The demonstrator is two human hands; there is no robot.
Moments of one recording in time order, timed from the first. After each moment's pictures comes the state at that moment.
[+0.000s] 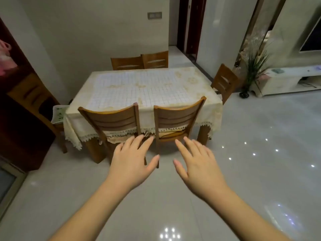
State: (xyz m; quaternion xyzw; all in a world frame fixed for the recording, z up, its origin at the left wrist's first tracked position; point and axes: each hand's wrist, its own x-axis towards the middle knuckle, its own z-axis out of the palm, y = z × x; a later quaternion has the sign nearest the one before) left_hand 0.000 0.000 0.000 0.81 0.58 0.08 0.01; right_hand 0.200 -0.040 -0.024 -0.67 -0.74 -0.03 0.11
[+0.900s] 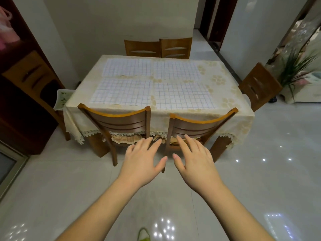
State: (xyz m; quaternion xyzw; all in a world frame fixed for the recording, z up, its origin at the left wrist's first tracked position) left_hand -0.021 0.218 -0.071 0.78 0.61 0.07 0.06; right_hand 0.160 0.198 -0.057 -0.66 -0.75 0.06 0.09
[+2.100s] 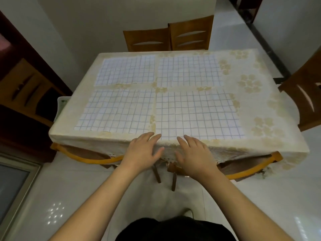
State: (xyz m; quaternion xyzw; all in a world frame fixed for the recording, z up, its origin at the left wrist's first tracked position) left_hand 0.038 0.579 -0.108 0.75 0.65 -0.01 0.15; right_hand 0.231 0.572 -0.118 -0.60 -0.78 0.19 0.01
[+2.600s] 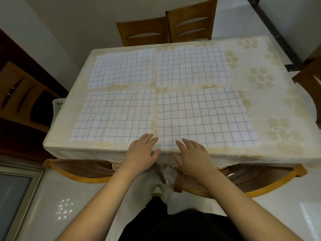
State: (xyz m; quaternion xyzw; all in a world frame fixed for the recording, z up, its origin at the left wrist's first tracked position) left_hand 0.013 0.660 -0.157 0.75 0.64 -0.04 0.17; right_hand 0.216 0.646 -0.164 -0.58 -0.79 0.22 -0.02
